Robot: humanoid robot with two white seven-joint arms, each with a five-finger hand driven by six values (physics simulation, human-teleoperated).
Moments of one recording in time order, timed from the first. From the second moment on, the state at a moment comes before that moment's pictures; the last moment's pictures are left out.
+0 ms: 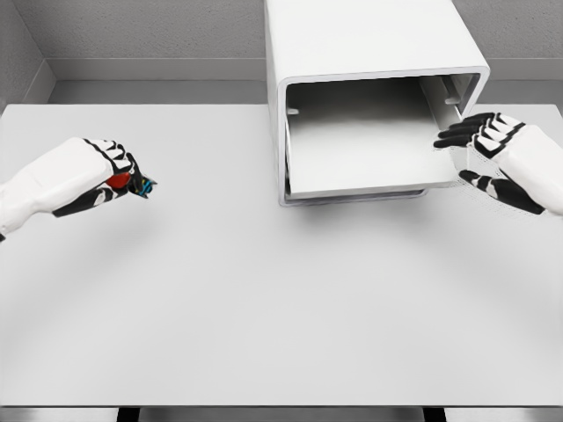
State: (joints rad) left arm -0.15 0.55 0.12 -1.79 -0.51 -0.61 -0.61; right arm -0.05 -0.89 0.10 -1.74 0.37 -0.61 -0.09
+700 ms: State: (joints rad) left arm -0.27 0.42 0.06 -1.80 -0.52 -0.61 -0.61; right arm 0.09 -0.90 -0.01 -1.57 0.35 -0.61 -0.08
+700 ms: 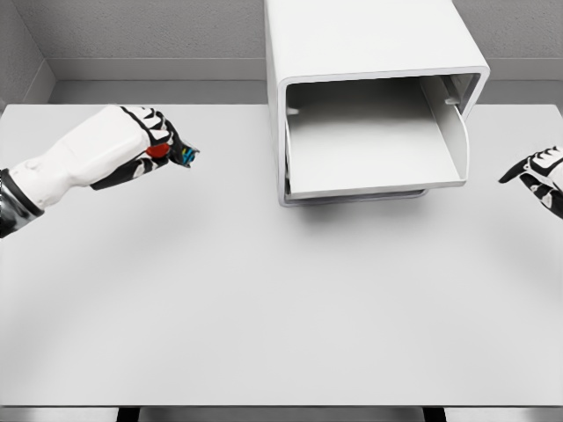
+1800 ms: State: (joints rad) left arm -0.41 0.19 -0.09 -1.80 -0.52 -0.61 -0.61; right arm 0.11 -0.76 0.11 -1.57 0.47 -0.61 -0.09
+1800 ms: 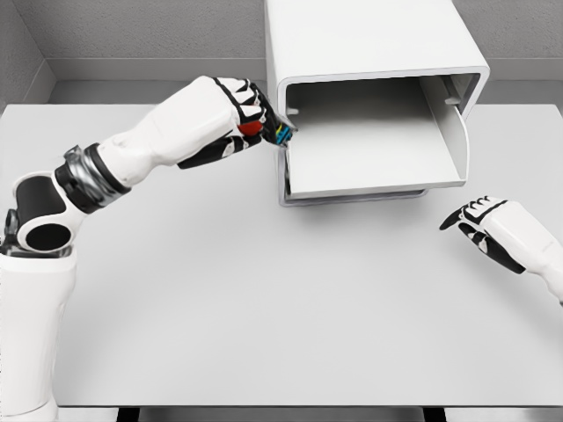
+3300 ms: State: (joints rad) left arm -0.48 0.00 -0.26 -1.69 -0.73 -0.61 -0.61; right arm 0.11 -0.72 0.12 -1.62 0.49 -0.61 -0.08
